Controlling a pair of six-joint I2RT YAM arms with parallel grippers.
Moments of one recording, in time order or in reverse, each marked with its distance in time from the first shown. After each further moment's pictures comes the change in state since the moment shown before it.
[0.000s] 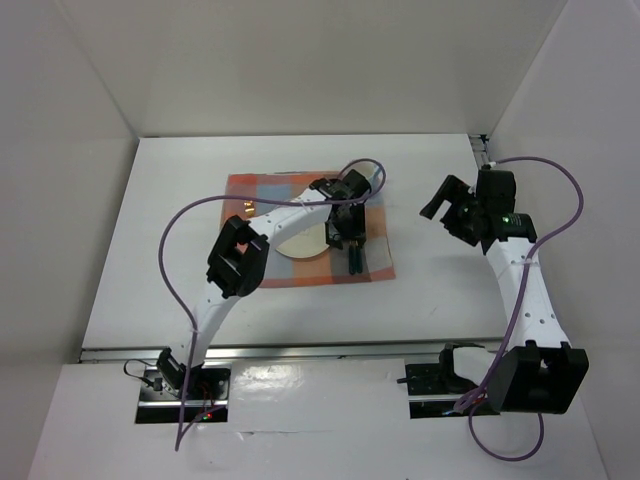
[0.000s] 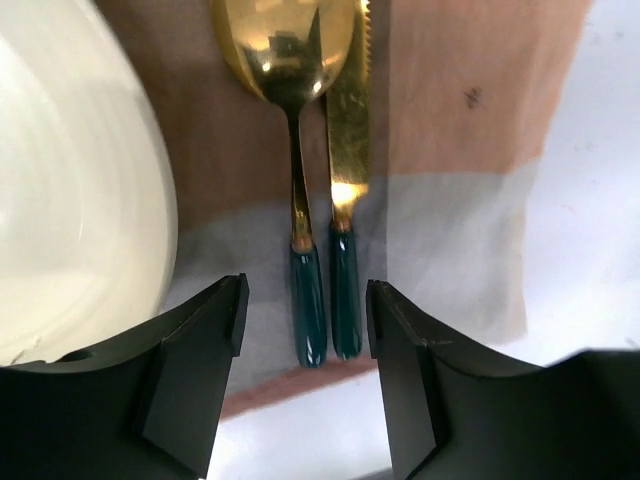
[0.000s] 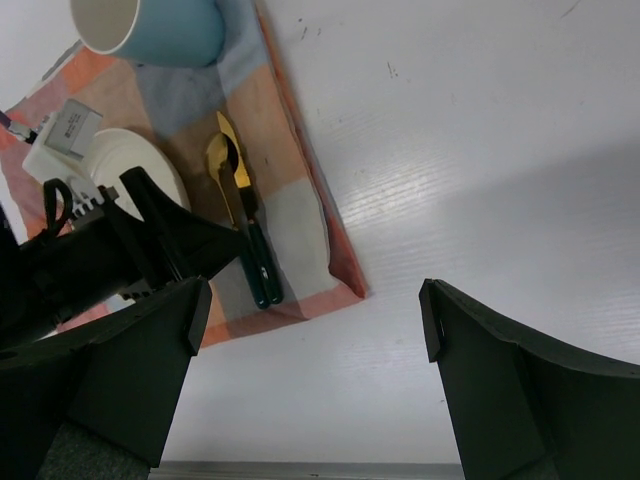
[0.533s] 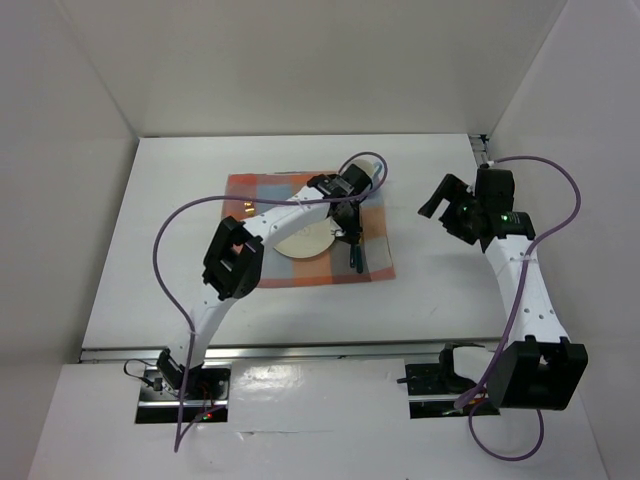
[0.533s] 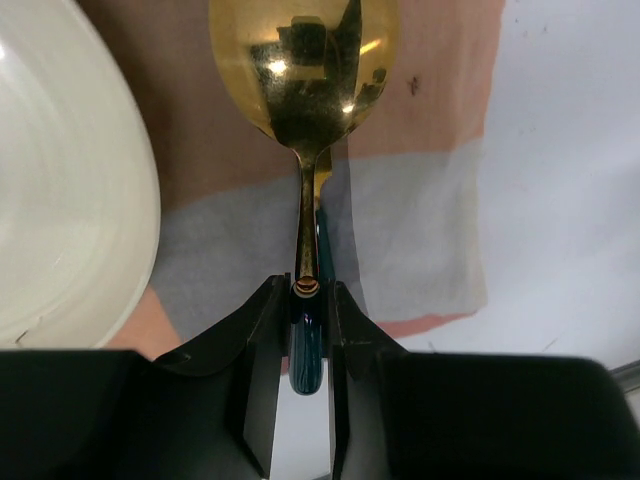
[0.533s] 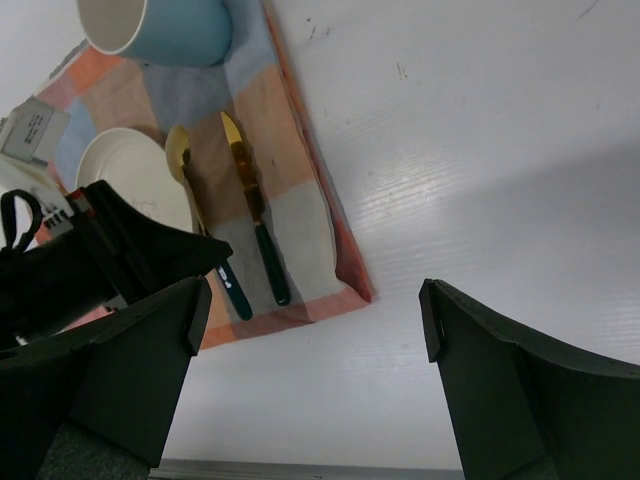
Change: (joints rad) left arm -0.010 -0.065 -0.011 0.007 0.004 0.017; right arm 0.000 0.019 -0.002 0.019 -0.019 0.004
